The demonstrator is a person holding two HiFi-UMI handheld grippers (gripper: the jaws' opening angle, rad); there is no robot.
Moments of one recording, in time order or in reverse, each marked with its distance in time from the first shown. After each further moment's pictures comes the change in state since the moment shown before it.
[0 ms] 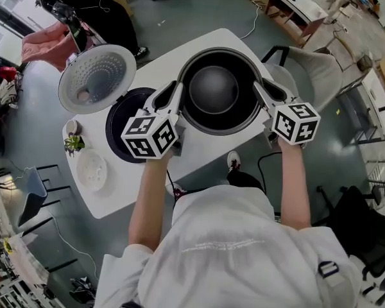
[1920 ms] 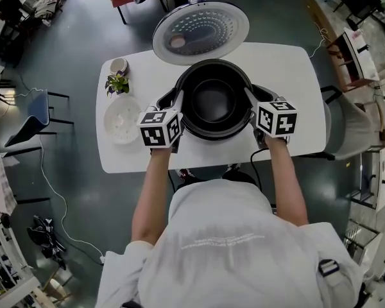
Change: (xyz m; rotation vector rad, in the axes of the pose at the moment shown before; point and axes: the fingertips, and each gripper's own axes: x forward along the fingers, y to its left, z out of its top) left arm -0.192 0.235 -0.084 -0.099 0.114 0.465; right arm 0.181 0.242 -0.090 -0.139 0.325 0.247
